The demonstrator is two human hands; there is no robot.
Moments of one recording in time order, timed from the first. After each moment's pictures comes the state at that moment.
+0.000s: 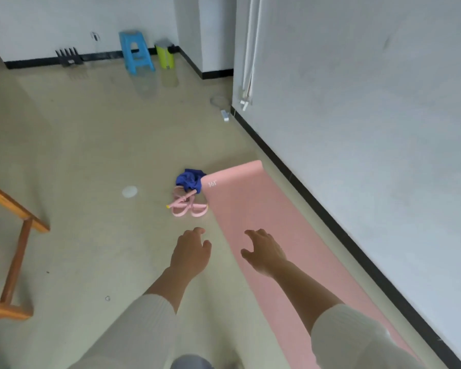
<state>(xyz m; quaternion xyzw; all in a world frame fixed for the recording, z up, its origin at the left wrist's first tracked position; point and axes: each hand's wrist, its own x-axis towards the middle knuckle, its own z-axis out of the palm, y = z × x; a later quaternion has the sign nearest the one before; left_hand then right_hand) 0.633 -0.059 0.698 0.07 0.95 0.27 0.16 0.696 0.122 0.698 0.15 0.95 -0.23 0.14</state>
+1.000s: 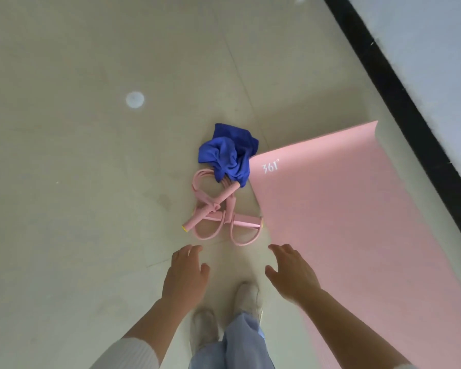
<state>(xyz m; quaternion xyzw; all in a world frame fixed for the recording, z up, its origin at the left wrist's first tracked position) 0.017 -0.091 0.247 0.01 0.93 0.19 0.32 0.055 0.132 0.270 0.16 0.89 -0.21 0.36</state>
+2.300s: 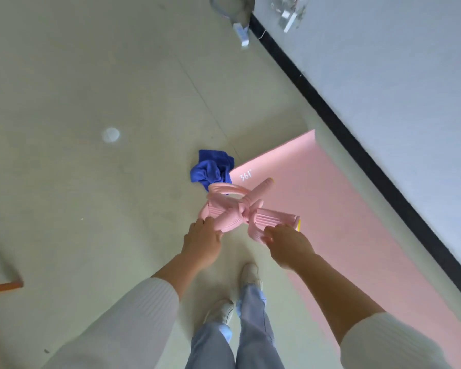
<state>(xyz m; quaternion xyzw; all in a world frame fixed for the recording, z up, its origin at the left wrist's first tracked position) -0.014 -0.087 0.460 0.18 0.93 0.14 0.30 0.076 0.099 0.487 0.15 0.93 -0.14 0.30</state>
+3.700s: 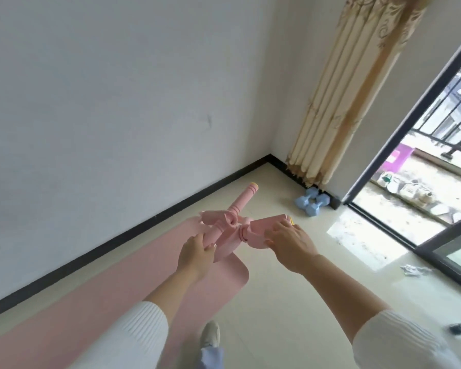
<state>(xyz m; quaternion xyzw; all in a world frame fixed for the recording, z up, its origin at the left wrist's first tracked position) 0.959 0.249 0.691 0.75 0.49 0.10 0.42 1.158 0.120 0.745 0.79 0.61 -0.05 0.03</state>
